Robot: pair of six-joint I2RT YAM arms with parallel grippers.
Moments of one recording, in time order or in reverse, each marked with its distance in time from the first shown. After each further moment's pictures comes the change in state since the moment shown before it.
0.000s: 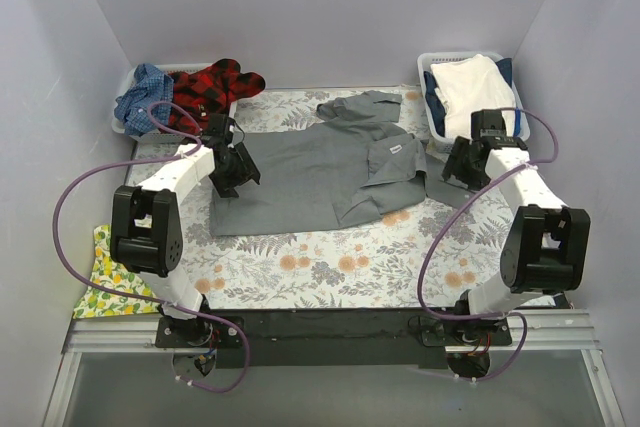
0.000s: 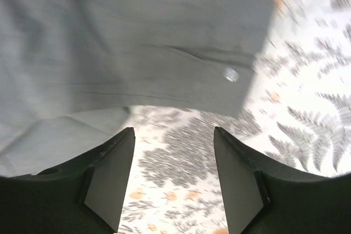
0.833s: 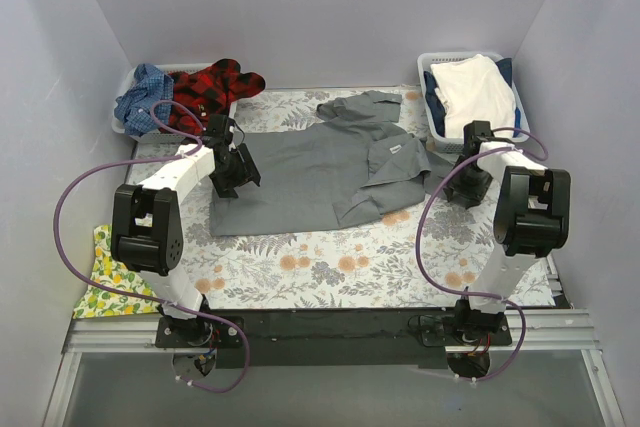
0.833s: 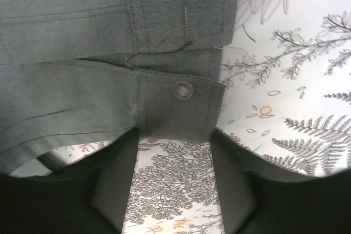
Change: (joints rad) left arm 0.000 0.008 -0.004 0.012 0.027 0.074; right arm -0.060 0.263 -0.012 -0.023 0.098 0.097
